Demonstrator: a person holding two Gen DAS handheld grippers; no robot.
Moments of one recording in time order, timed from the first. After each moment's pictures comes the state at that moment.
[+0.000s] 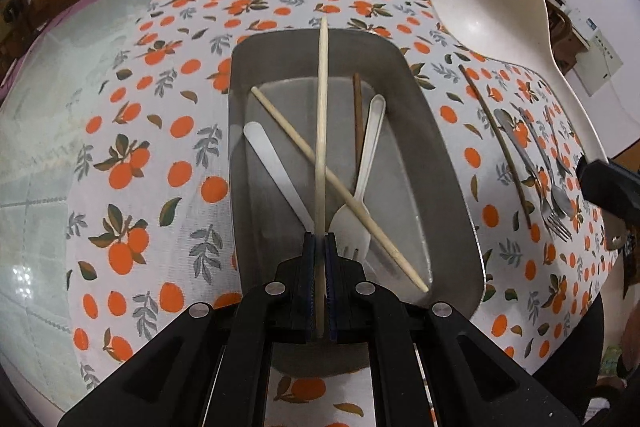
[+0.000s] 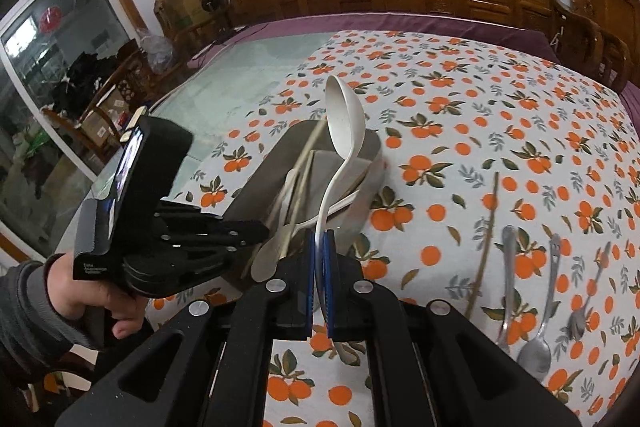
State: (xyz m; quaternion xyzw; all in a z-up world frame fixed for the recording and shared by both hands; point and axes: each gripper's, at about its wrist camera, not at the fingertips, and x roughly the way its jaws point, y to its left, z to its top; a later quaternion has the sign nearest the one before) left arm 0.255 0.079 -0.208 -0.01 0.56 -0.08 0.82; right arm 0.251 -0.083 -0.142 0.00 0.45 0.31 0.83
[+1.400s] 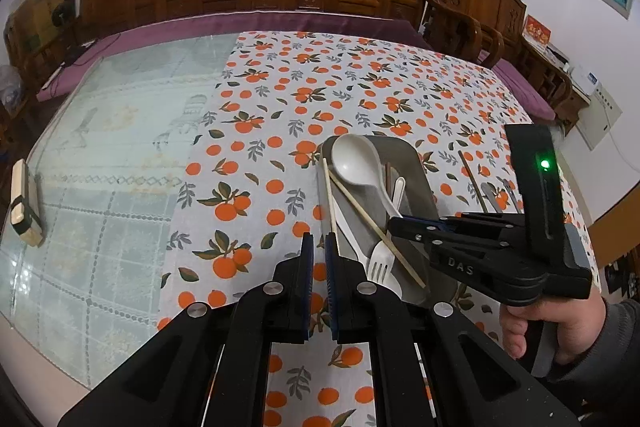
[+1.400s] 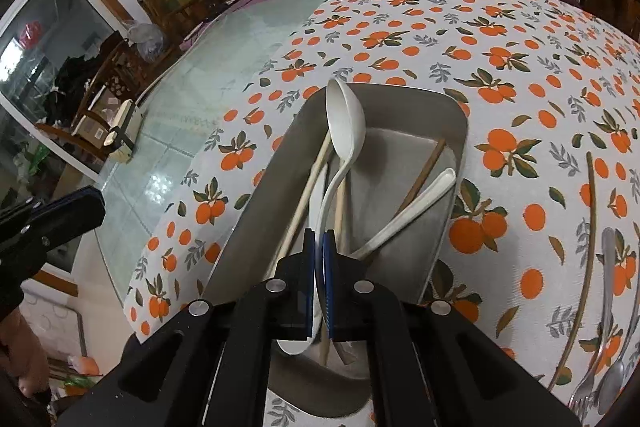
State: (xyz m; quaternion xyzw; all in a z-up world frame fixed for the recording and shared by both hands) left arm 0.207 0.135 -0.107 -0.04 0.46 -0.04 0.88; right arm 0.302 -0.005 -0.201 0.04 0.52 0.32 0.79
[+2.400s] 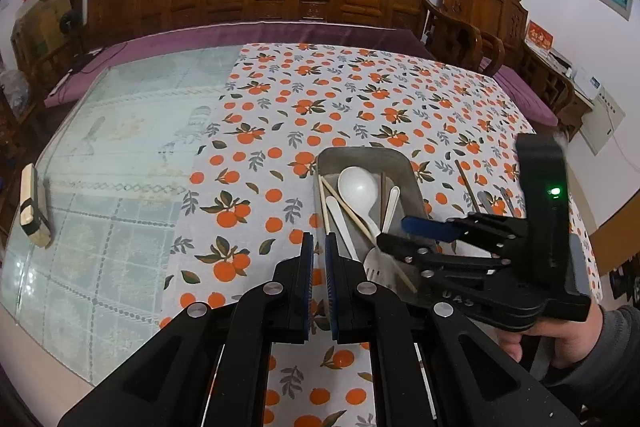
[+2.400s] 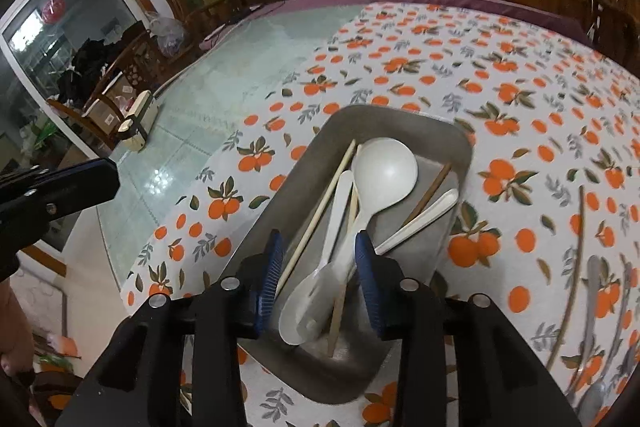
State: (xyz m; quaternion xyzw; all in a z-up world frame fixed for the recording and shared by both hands) left arm 0.199 0.124 -0.095 -0.03 0.45 -0.02 0.89; right arm 0.285 -0.014 -0.176 0.00 0.47 0.34 0.82
